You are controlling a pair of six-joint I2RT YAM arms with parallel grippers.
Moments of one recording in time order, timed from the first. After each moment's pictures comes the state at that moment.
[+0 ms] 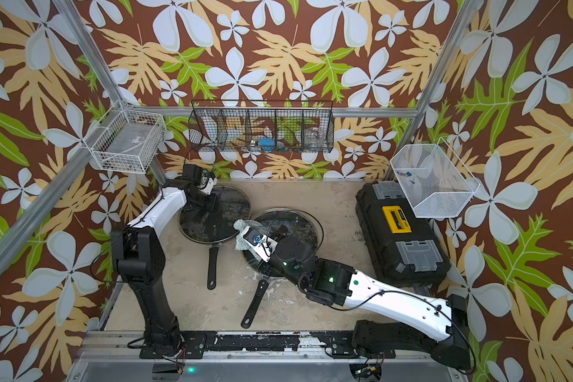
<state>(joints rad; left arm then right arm) -0.09 1.96 1.71 -0.81 0.13 0.09 1.15 1.16 1.09 -0.21 0.33 -0.22</state>
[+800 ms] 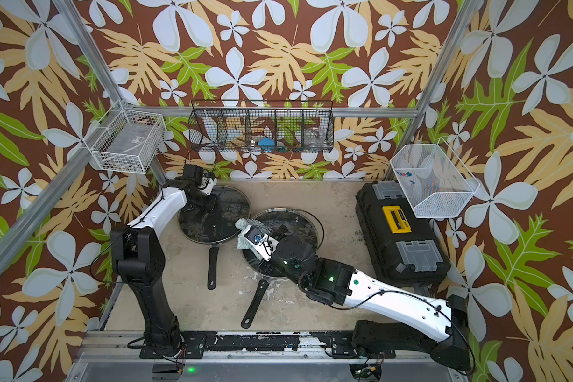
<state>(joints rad) -0.09 1.95 1.71 -0.81 0.09 0.09 1.14 1.16 1.08 -0.21 0.33 -0.22</state>
